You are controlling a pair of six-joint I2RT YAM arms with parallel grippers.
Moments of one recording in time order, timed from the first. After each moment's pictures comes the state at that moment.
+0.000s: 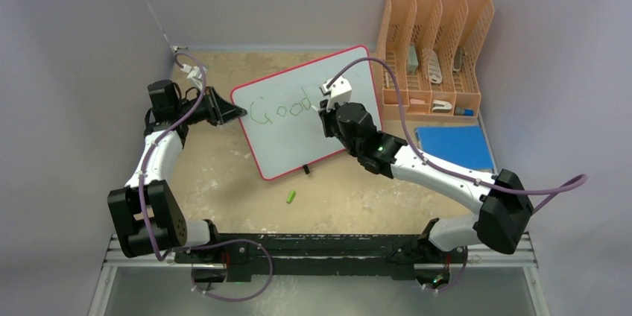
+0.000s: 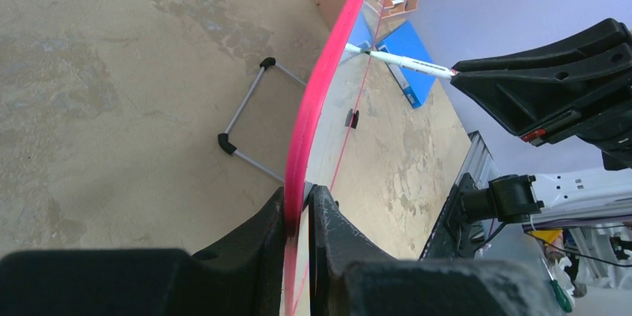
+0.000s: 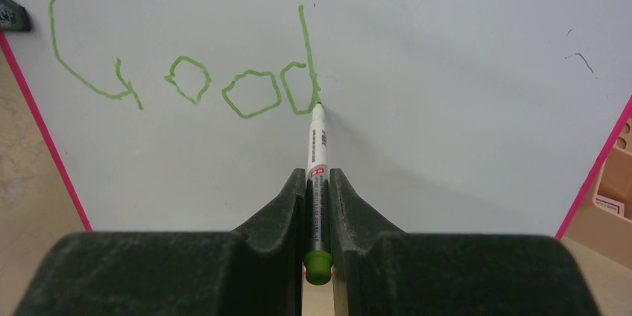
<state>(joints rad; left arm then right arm) 0.23 1.34 0.89 -0.07 1.13 -0.26 0.89 1.37 1.02 0.05 0.40 0.14</state>
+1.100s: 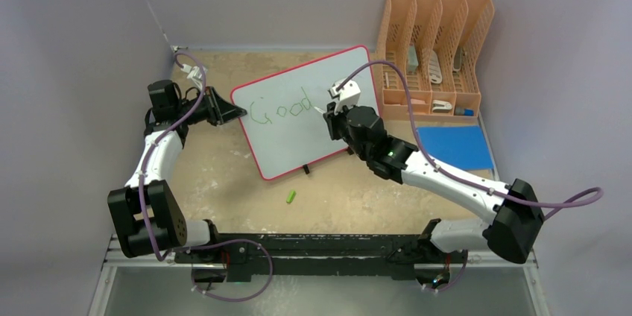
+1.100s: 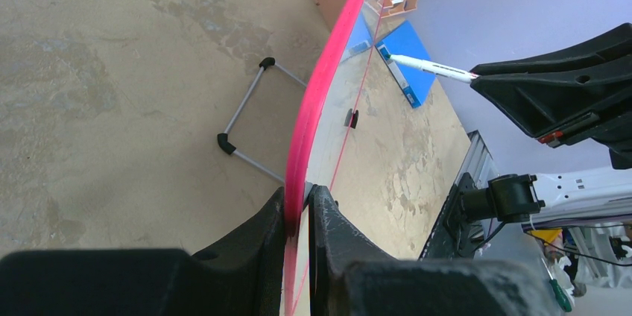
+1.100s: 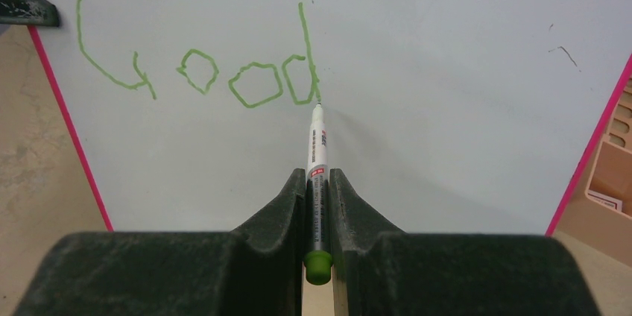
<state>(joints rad) 0.23 1.34 0.89 -0.07 1.13 -0.26 0.89 1.28 0.97 0.04 0.36 0.14</state>
